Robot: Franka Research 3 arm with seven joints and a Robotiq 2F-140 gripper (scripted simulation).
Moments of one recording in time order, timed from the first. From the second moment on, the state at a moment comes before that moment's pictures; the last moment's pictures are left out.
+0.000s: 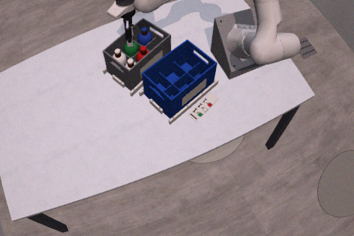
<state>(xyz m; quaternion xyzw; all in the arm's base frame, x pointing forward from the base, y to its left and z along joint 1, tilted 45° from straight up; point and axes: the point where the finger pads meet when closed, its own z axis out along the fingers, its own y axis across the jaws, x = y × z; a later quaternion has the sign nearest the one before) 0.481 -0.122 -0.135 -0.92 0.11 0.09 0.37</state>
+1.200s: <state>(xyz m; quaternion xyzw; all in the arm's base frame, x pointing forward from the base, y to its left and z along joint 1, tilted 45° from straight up) 0.481 -0.113 -0.145 -0.92 0.11 0.09 0.37</state>
